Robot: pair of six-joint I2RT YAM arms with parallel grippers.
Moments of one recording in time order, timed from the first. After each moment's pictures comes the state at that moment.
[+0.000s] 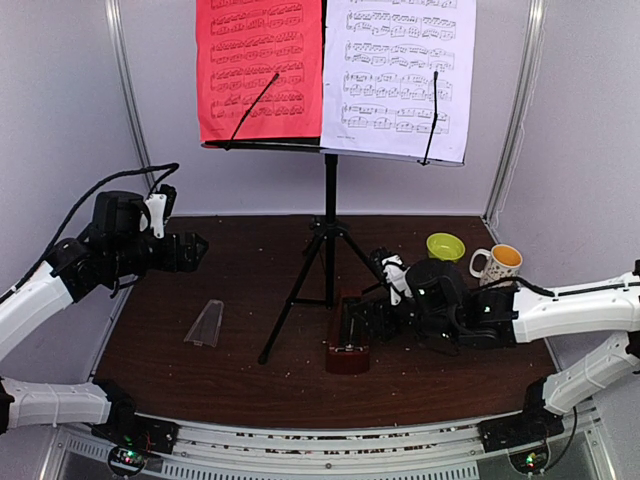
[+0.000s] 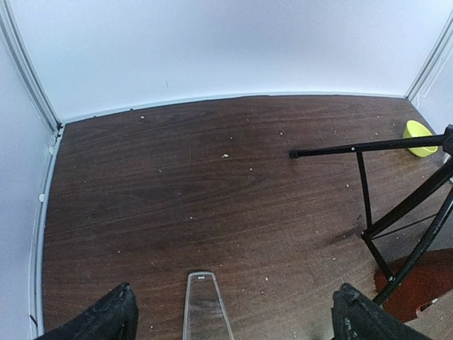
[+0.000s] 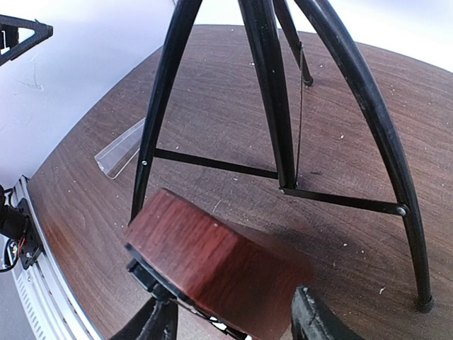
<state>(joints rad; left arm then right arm) -0.50 0.96 0.94 -0.49 -0.16 -0.21 1.07 1.30 0.77 0.01 0.24 0.45</state>
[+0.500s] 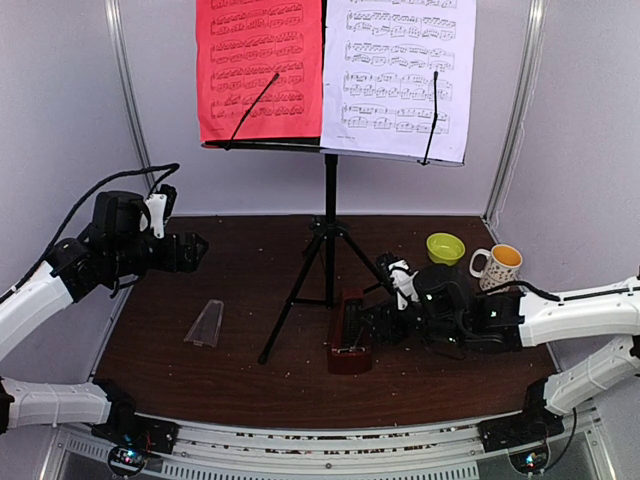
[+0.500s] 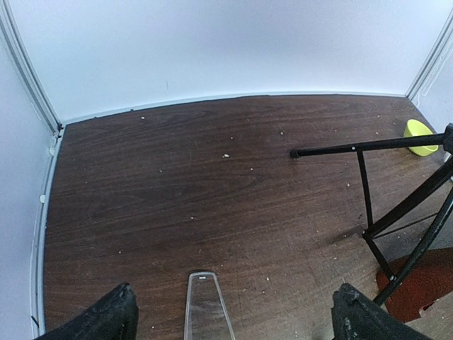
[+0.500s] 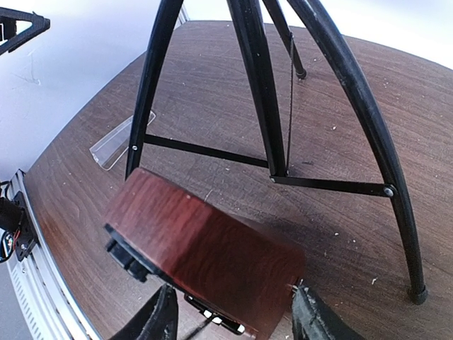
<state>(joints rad) -0.50 0.96 0.94 -0.49 -0.16 -0.21 1.07 1.26 0.72 0.01 0.24 0.44</state>
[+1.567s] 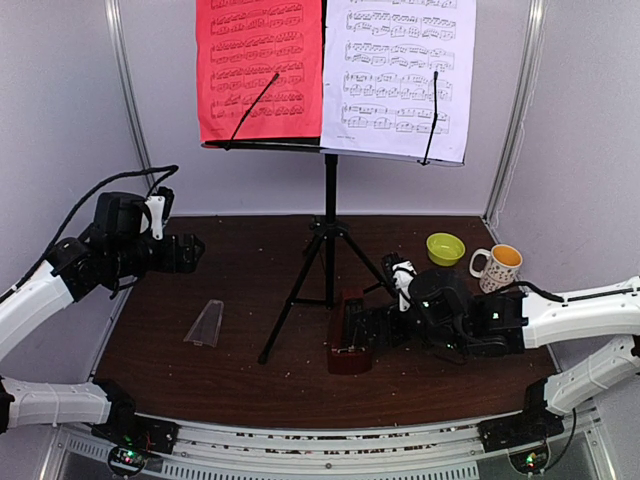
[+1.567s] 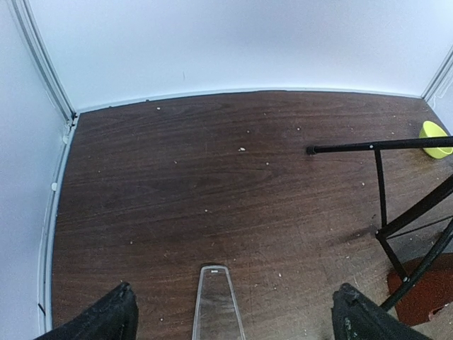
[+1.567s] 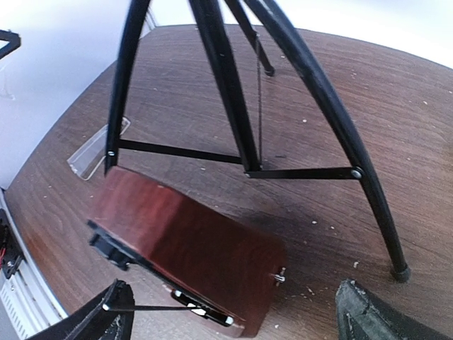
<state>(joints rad) -0.50 0.96 0.94 -0.52 -0.21 -0.24 1.13 1.25 0.75 -0.08 0.39 0.53</state>
